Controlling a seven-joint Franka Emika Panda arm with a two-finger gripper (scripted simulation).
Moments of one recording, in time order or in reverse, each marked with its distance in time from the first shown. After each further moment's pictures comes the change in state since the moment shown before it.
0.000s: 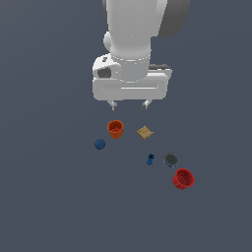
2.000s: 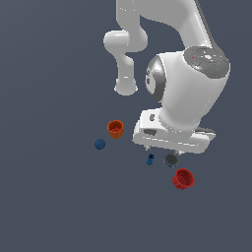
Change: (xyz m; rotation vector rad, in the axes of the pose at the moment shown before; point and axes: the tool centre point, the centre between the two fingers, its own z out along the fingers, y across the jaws) arm 0.103 -0.106 0.099 -0.016 0.001 0.200
